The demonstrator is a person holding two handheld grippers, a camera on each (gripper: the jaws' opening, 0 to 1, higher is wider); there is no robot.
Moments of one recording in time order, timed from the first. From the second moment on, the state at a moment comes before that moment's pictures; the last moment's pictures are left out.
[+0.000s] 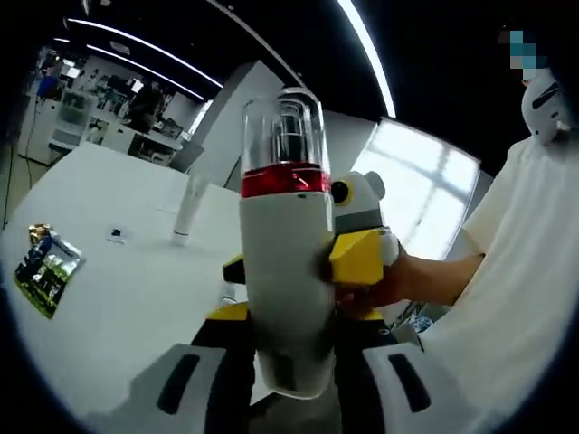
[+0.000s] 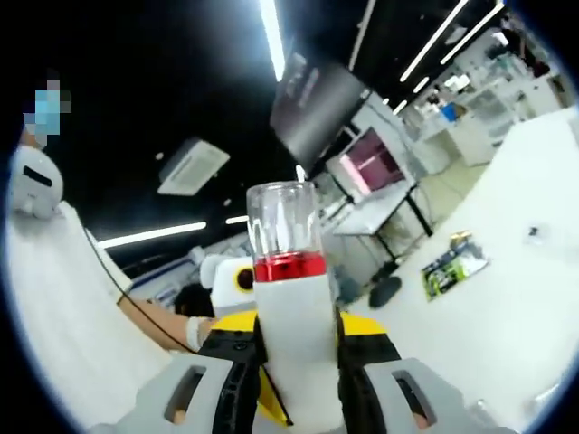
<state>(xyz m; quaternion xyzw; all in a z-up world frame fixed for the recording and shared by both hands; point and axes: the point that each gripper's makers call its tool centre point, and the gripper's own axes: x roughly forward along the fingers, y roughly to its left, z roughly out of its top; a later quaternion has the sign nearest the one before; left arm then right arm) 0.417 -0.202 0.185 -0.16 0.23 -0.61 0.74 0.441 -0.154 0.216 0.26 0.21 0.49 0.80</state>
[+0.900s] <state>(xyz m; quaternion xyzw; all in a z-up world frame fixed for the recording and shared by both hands) 0.438 -0.191 0.158 0.00 0.21 -0.54 0.82 0.462 -0.156 0.202 0.22 0.22 0.35 0.88</state>
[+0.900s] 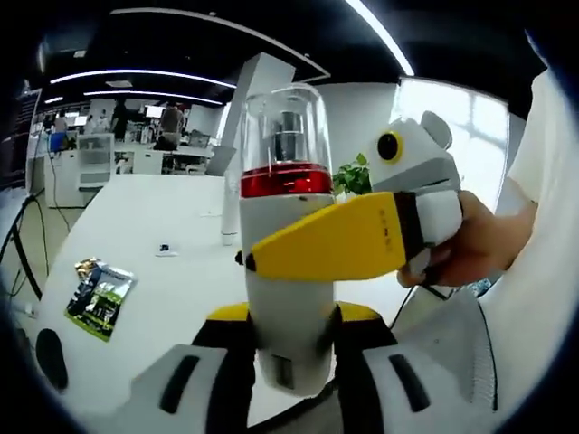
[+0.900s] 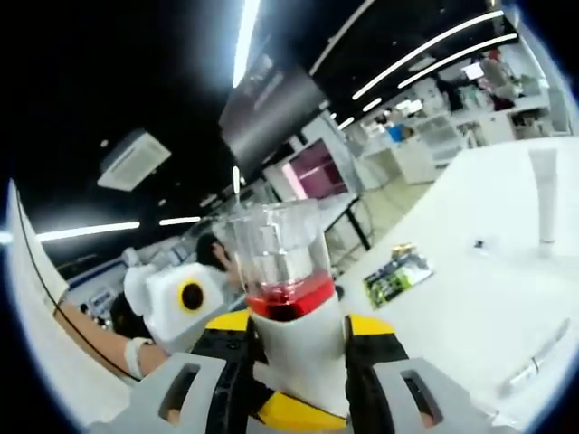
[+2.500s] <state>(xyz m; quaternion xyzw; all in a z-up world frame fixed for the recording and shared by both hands) 0.443 -0.193 0.161 0.01 0.18 -0.53 0.83 0.472 -0.175 0.217 0.17 0.18 0.35 0.90</state>
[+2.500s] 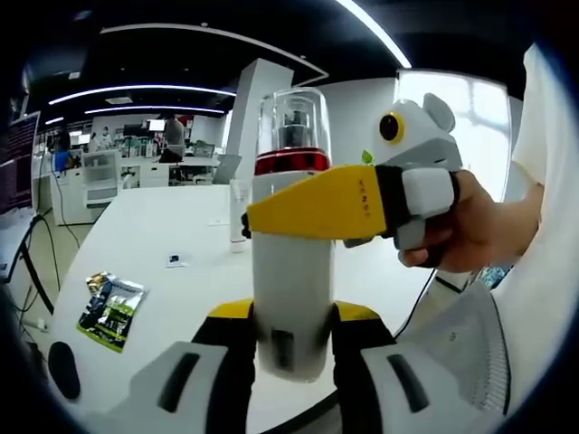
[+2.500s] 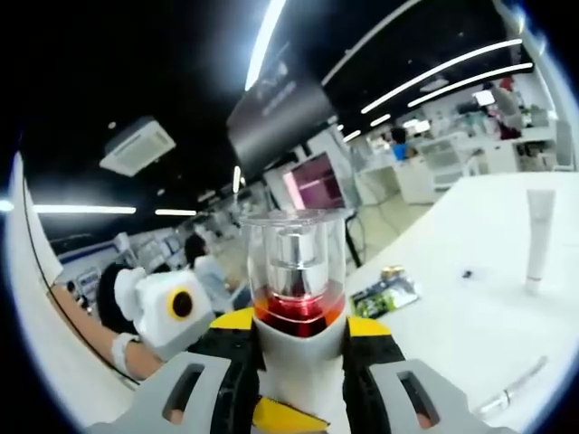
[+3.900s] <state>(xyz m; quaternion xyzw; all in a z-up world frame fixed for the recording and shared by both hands) 0.436 -0.191 0.150 0.10 0.18 -0.53 0.82 0.494 -0.251 0.221 0.18 0.15 0.27 0.93</state>
